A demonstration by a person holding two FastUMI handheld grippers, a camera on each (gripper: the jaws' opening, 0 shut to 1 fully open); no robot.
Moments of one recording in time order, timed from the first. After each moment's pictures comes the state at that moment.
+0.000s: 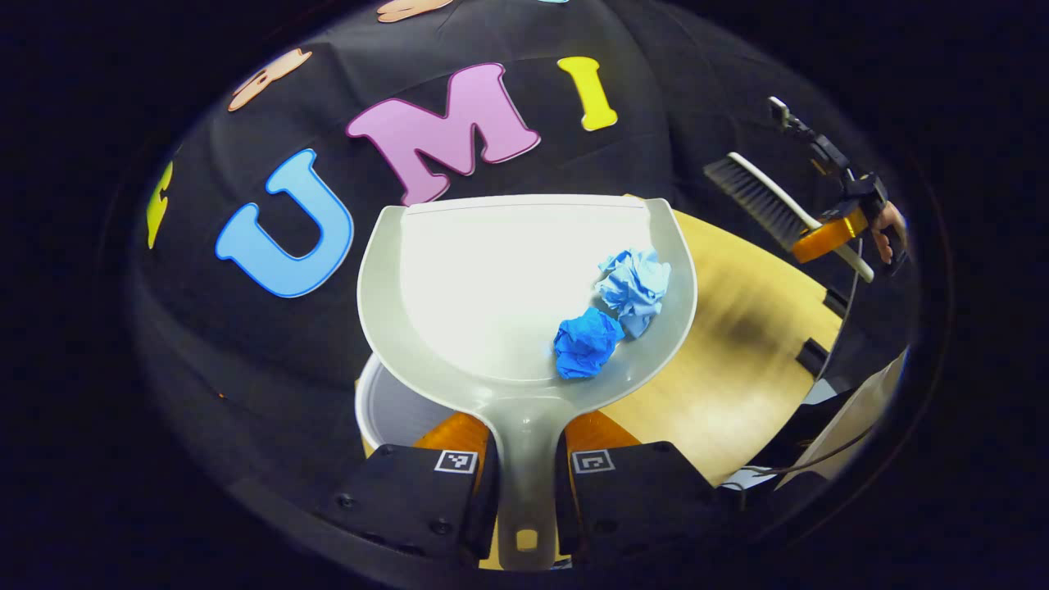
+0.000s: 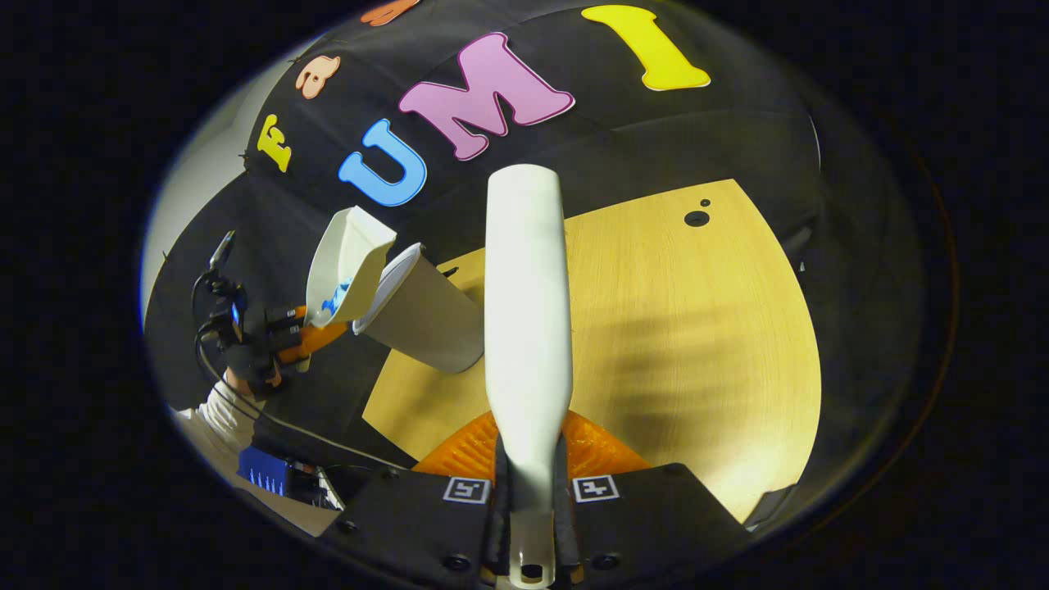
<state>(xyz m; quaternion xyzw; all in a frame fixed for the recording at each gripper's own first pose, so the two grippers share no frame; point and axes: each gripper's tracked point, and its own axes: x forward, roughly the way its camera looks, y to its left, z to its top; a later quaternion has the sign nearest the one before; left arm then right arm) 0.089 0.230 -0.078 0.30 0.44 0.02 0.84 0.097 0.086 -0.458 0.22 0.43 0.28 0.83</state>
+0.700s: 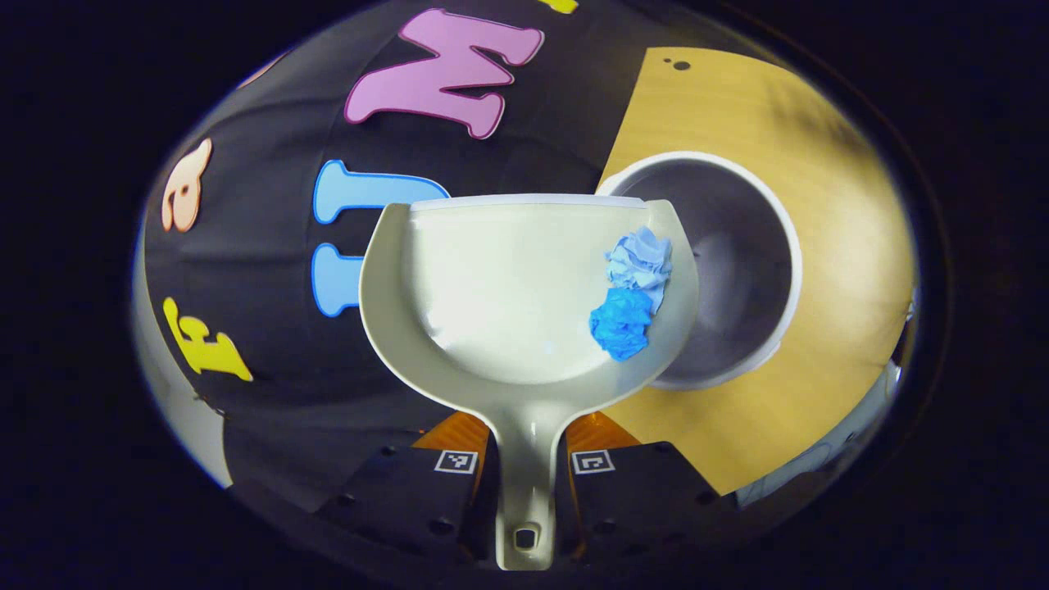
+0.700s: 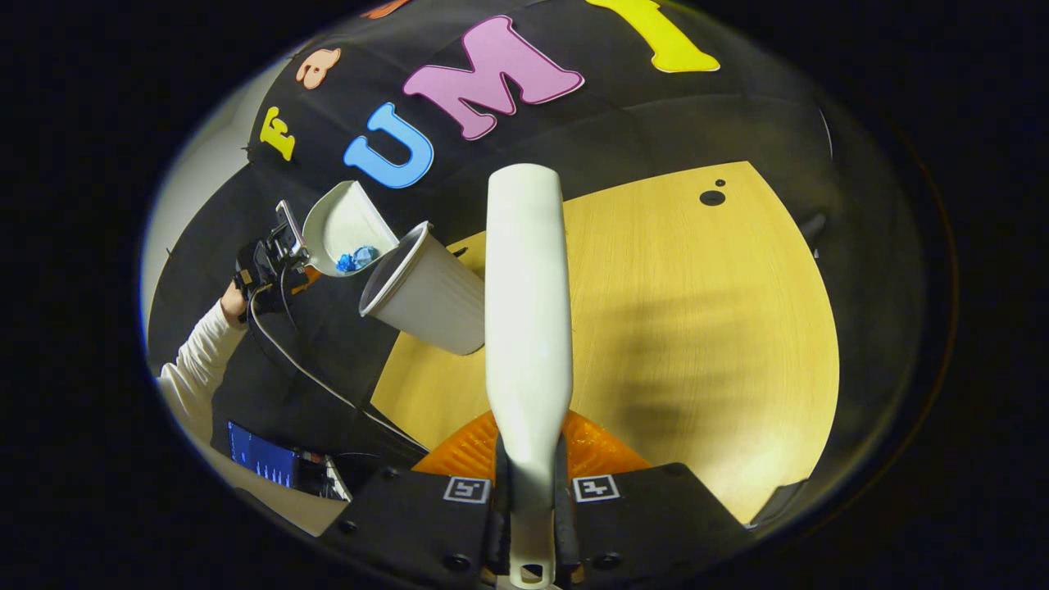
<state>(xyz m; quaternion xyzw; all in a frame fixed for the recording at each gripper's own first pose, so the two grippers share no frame) 0.101 0.405 0.016 0.62 0.49 0.15 0.59 0.093 0.114 -0.471 0.21 0.46 0.30 0.81</state>
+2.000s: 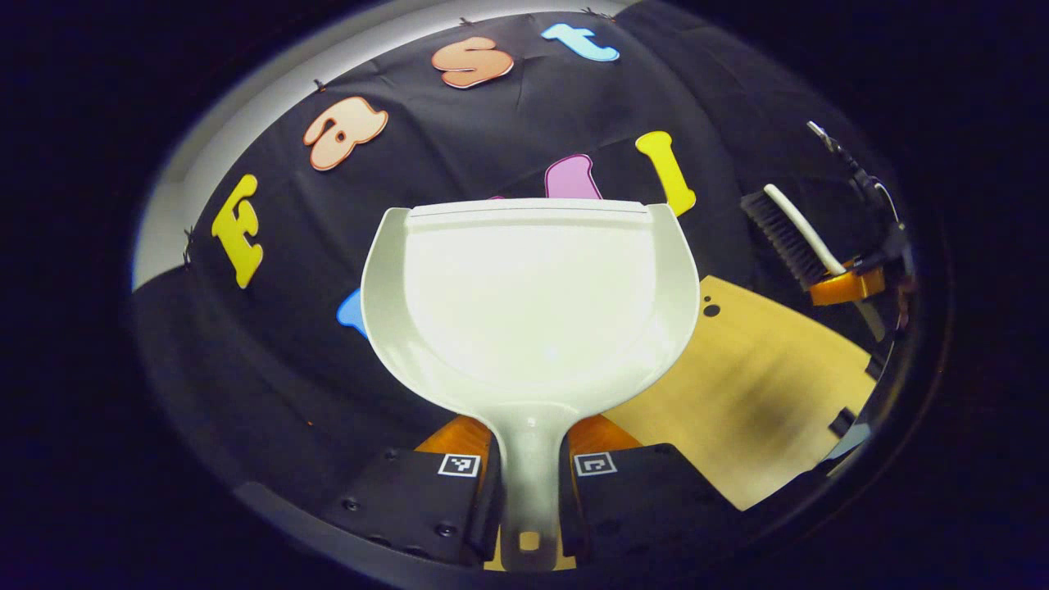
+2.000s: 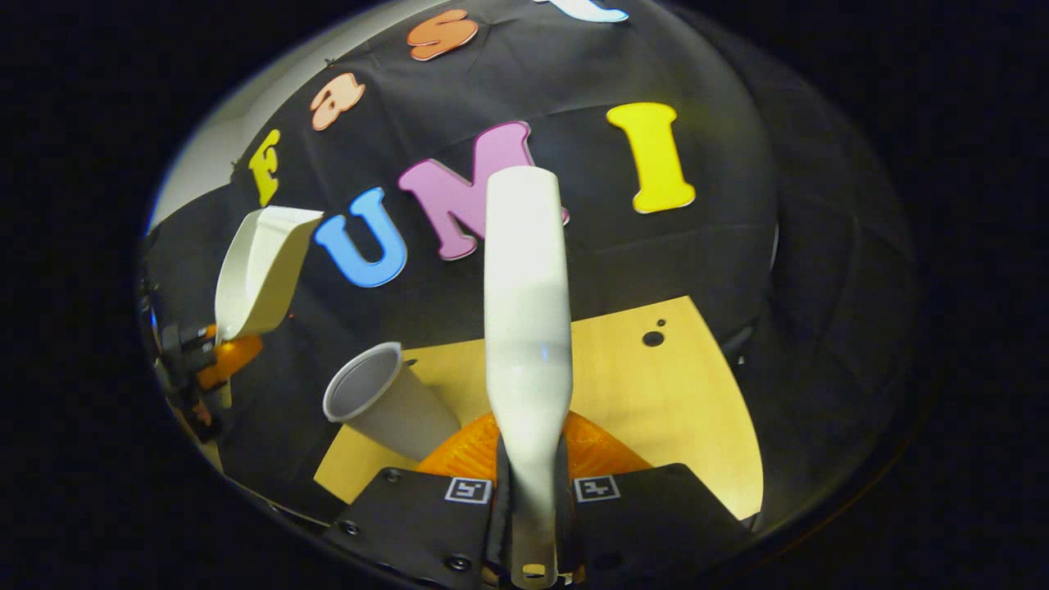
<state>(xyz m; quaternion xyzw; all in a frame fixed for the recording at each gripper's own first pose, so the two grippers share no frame) 0.139 0.212 -0.057 0.25 0.28 0.10 0.92 0.192 0.085 -0.334 0.18 0.27 0.11 0.94</state>
